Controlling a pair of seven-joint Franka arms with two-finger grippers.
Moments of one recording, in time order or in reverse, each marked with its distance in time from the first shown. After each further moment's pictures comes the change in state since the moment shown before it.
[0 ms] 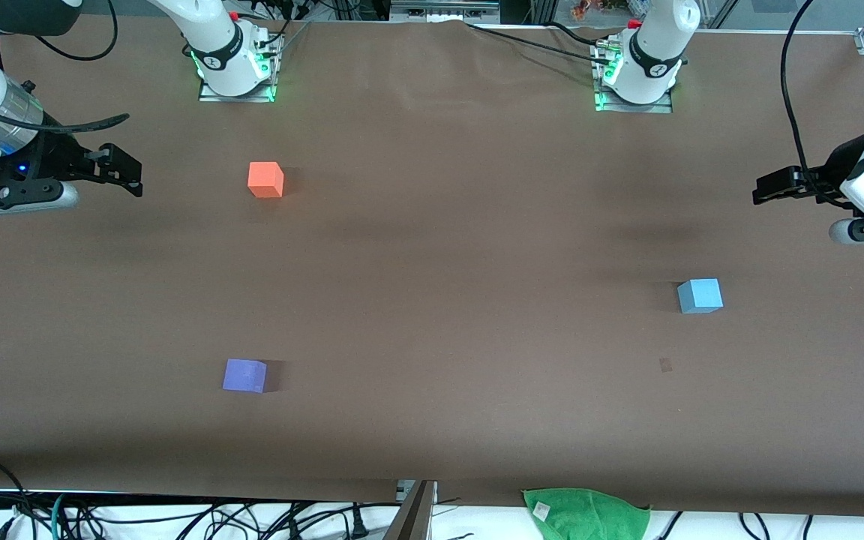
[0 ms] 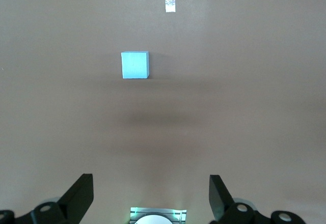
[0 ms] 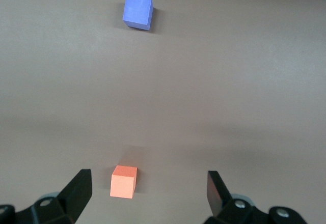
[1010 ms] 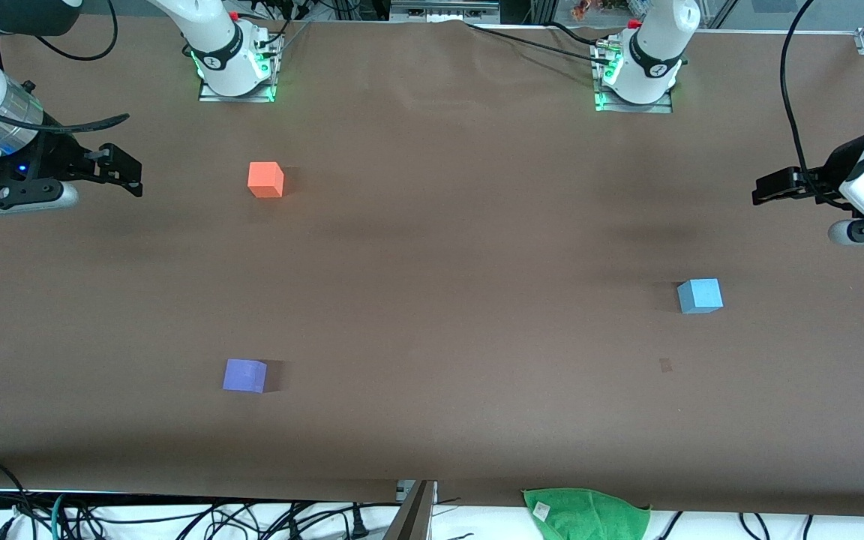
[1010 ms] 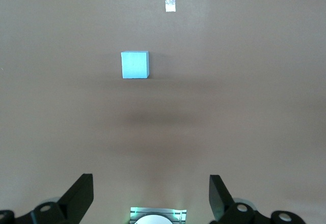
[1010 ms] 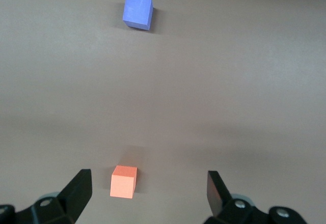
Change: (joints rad) left arm 0.000 0.003 0.000 0.000 0.000 0.000 0.000; right arm 0.000 0.000 0.000 0.000 0.000 0.000 0.000
